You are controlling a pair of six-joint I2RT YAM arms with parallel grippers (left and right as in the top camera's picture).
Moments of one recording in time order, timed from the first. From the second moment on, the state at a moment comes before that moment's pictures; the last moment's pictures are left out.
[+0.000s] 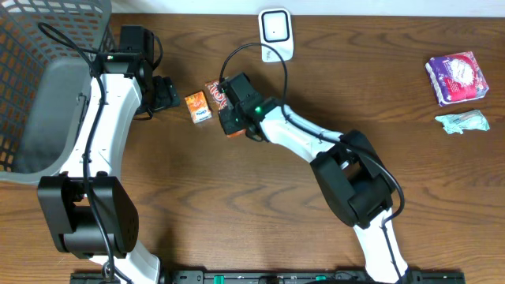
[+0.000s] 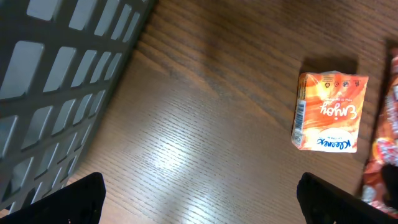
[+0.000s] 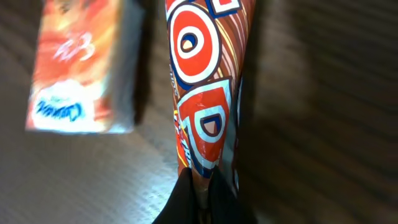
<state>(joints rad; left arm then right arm) -0.01 1.81 1.56 -1.07 -0.17 -0.39 0.68 2.24 1.61 -0.35 -0.06 0.30</state>
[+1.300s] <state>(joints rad) -0.01 1.81 1.56 -1.07 -0.17 -0.39 0.56 2.24 1.65 -0.48 -0.06 0.40</state>
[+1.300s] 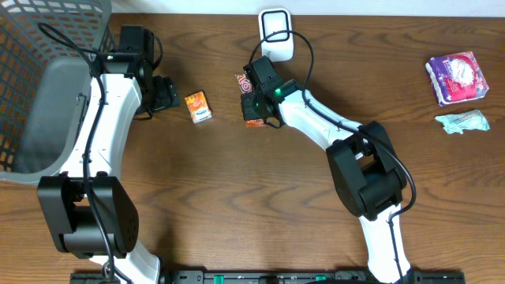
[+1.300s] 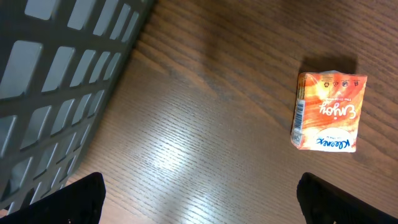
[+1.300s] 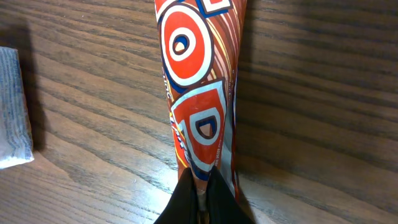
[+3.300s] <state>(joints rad) -0.01 1.81 1.56 -1.07 -0.17 -0.39 0.24 1.95 1.67 -0.53 0.52 0.00</state>
